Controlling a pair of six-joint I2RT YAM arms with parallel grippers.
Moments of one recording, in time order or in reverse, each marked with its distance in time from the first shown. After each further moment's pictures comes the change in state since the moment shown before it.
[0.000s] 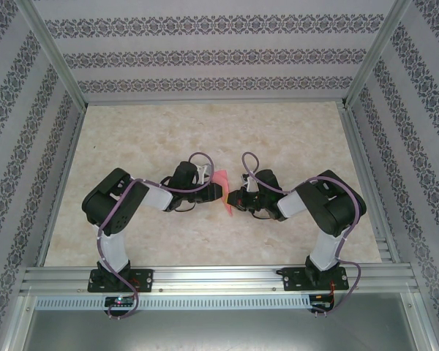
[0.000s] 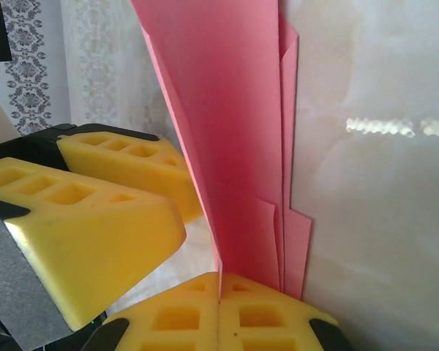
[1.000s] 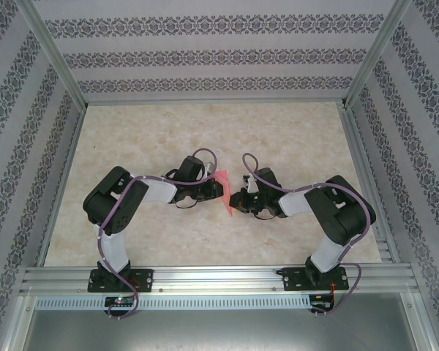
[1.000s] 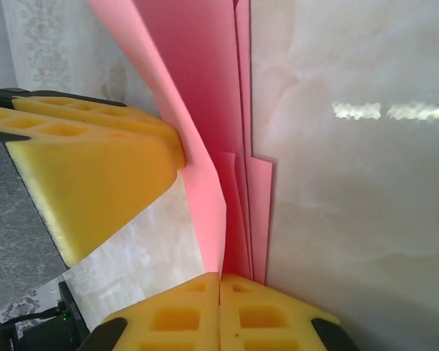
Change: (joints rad) left arm -0.007 0.008 0.131 -0.279 -0.042 0.002; right arm 0.013 -0.100 0.039 -0.287 0.057 -0.072
